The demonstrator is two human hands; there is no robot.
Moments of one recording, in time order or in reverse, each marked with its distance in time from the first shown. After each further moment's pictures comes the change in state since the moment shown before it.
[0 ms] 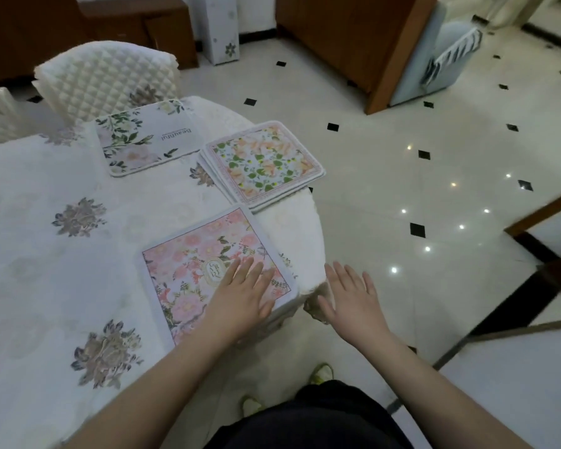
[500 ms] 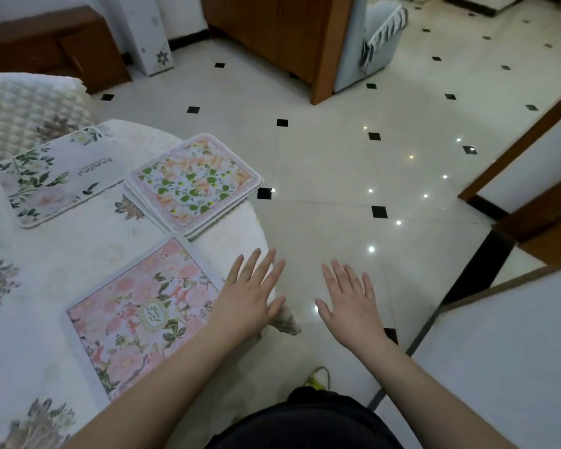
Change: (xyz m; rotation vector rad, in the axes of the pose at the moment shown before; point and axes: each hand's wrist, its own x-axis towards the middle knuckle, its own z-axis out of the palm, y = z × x) left_hand 0.097 0.087 -0.035 -0.038 0.103 0.212; right_hand 0.000 0.094 -0.007 0.044 0.020 0.197
